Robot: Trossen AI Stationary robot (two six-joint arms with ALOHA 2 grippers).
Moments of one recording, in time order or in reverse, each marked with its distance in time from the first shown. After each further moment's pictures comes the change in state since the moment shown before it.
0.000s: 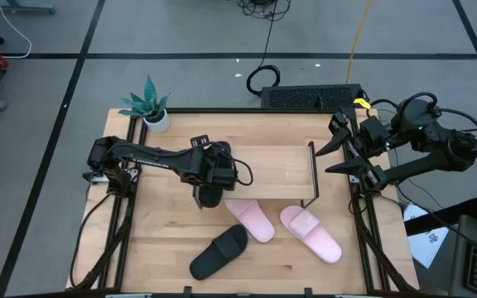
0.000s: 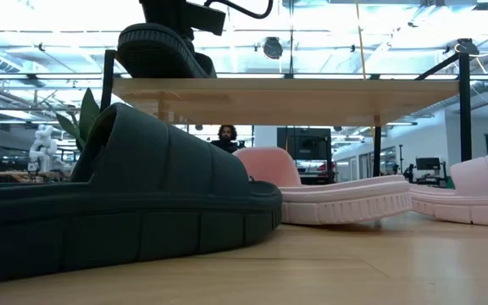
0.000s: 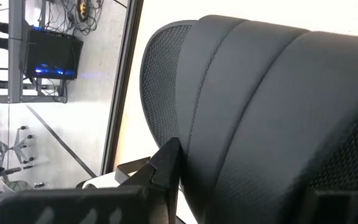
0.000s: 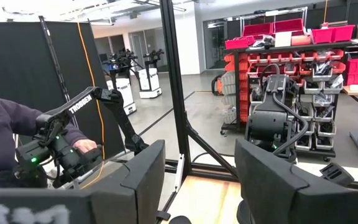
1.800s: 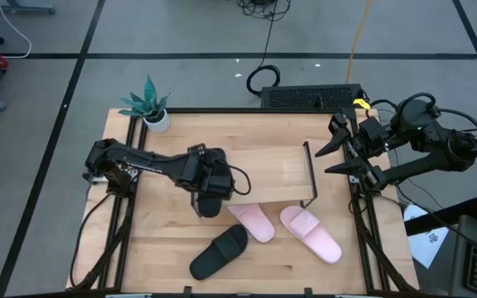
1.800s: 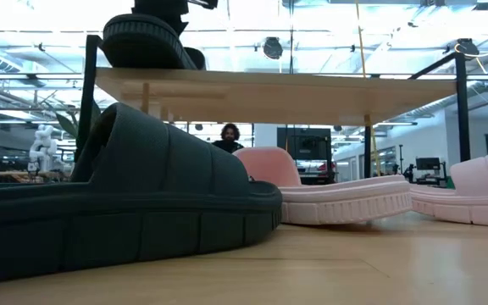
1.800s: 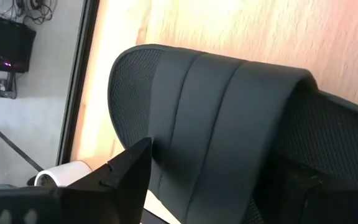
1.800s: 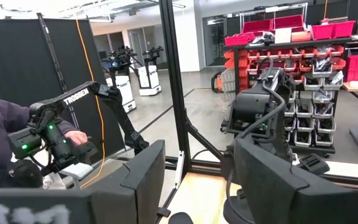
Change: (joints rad) left arm -0.083 -0.003 0.091 -0.095 0.157 -0.130; right arm 0.000 0.000 0.000 -0.014 0.000 0.000
